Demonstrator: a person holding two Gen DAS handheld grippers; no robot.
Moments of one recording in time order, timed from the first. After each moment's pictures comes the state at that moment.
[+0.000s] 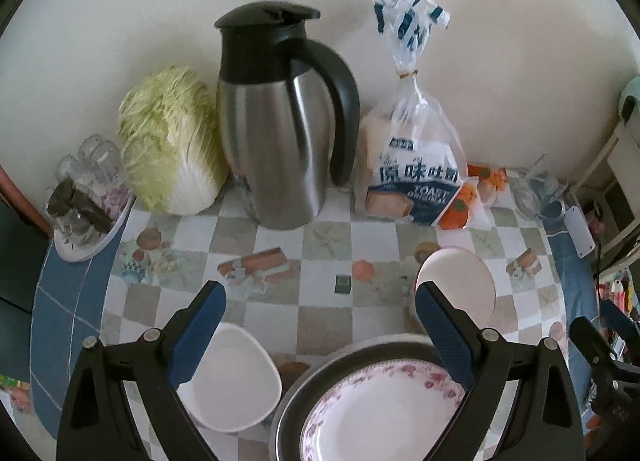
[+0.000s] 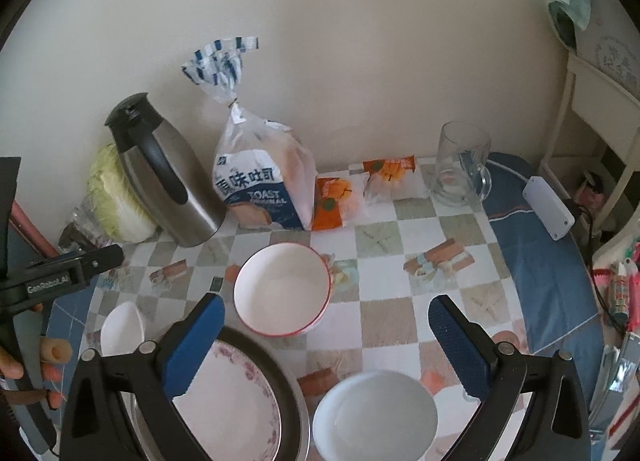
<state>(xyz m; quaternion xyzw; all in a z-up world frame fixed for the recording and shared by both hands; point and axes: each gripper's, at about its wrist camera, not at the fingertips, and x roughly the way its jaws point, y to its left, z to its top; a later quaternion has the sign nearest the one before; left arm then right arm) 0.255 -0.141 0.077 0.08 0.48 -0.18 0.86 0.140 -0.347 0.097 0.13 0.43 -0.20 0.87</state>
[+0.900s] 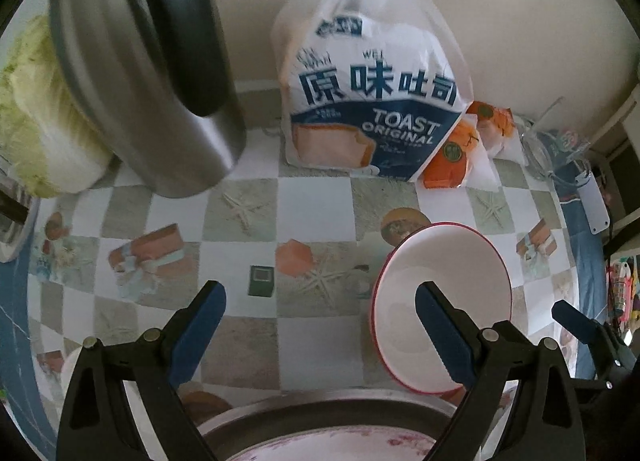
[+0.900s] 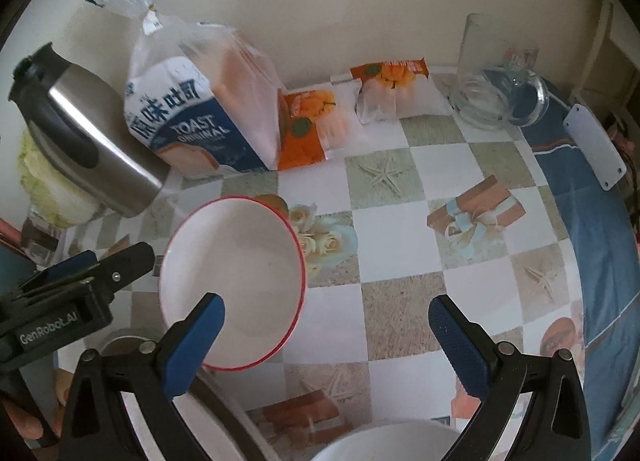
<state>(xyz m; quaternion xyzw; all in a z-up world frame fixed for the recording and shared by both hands) 0.286 -0.229 -0.029 0.09 0.56 -0.21 0.79 0.198 -0.390 -0.015 0.18 0.53 -0.21 0.80</state>
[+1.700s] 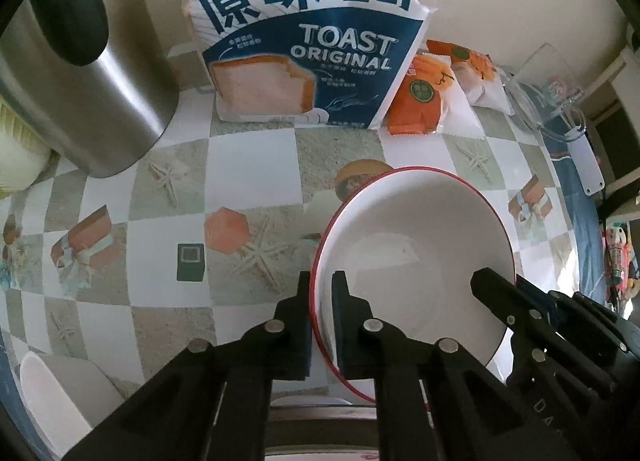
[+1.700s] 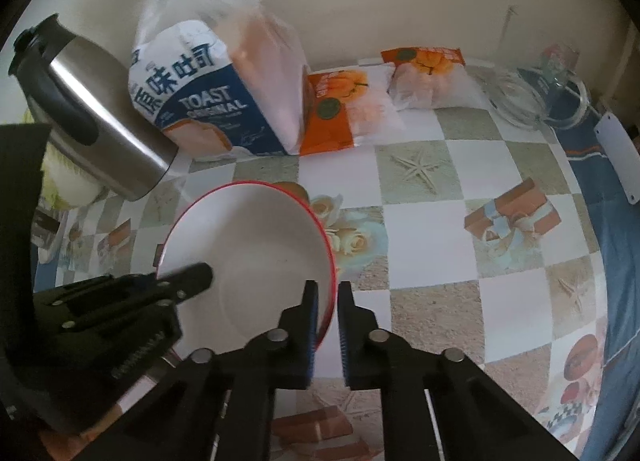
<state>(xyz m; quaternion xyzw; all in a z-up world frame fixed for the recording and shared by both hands) 0.276 -0.258 -0.069 0.11 0.60 -0.26 0.75 0.210 -0.381 -0.033 0.16 0.54 -0.18 0.80</state>
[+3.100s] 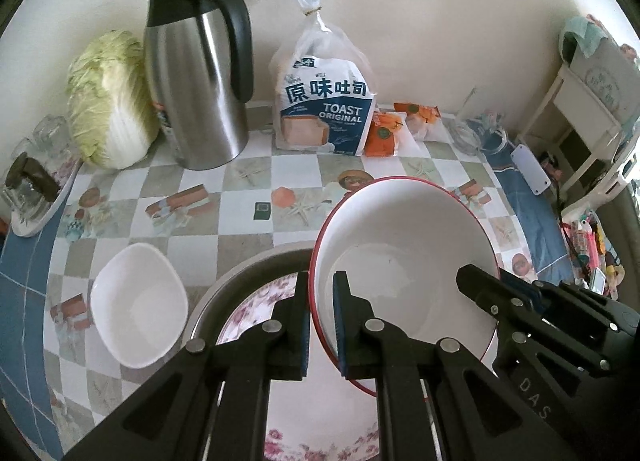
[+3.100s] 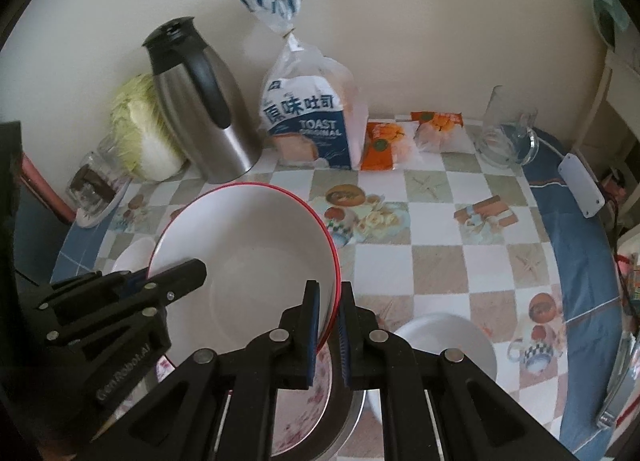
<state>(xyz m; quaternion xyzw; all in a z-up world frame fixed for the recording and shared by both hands) 0.169 -0.157 0.036 0.08 0.49 -0.27 0.82 0.134 -0.281 0.061 0.11 0.48 -0.15 0.86</state>
